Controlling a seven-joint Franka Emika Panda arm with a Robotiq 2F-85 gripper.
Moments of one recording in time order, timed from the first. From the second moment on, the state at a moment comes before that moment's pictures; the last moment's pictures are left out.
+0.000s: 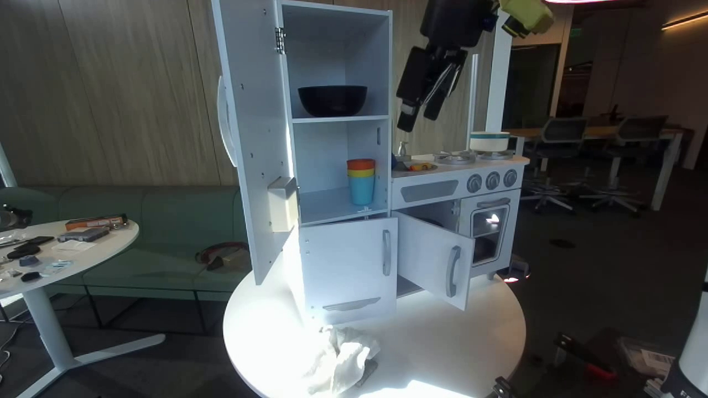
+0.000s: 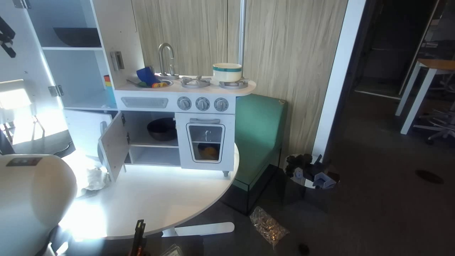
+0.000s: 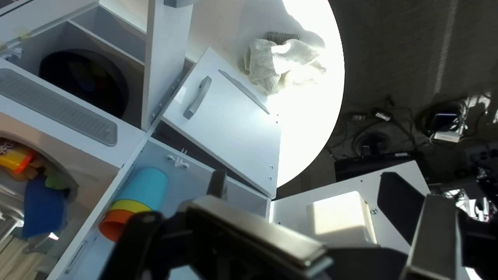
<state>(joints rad) 0.32 -0.75 0.30 -2.35 0.01 2.00 0.10</state>
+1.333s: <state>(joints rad) 0.02 -0.45 0.45 -1.99 -0.13 2.22 0.77</state>
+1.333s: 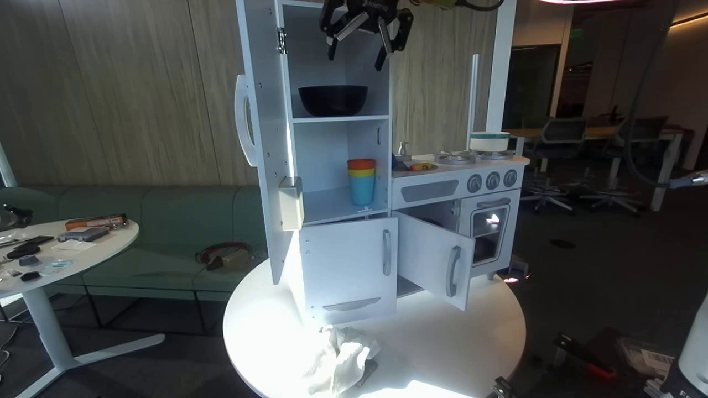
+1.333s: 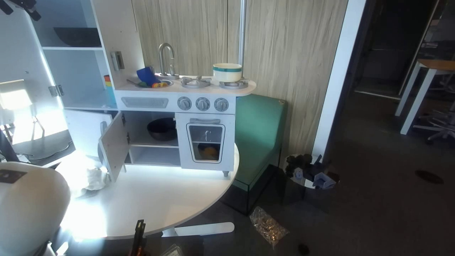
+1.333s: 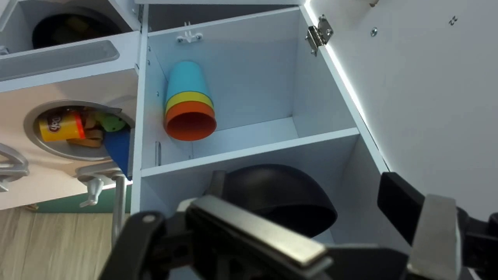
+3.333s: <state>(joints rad) -0.30 -0.43 0.60 -2.20 -0.09 2.77 1.46</state>
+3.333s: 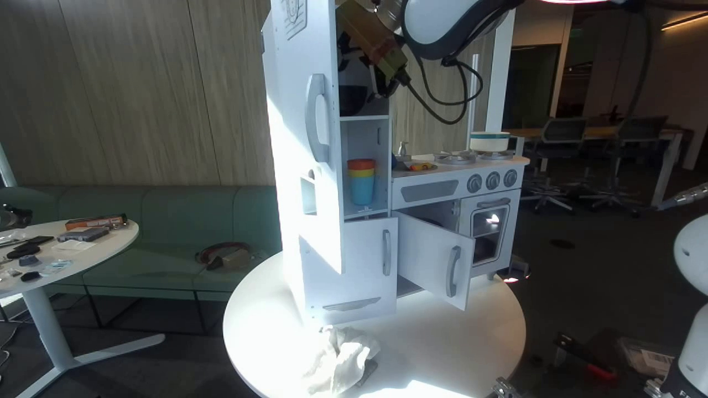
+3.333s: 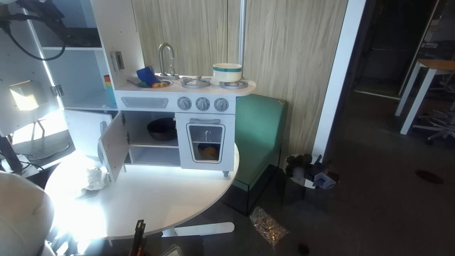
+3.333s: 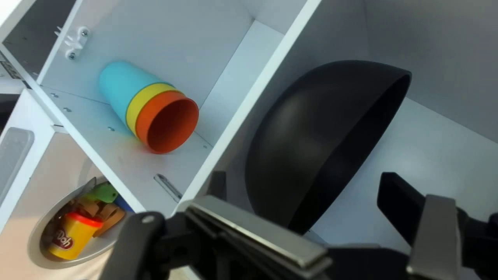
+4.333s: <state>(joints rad) -0.20 -0.29 0.52 -2.07 -0.23 2.64 1.49</state>
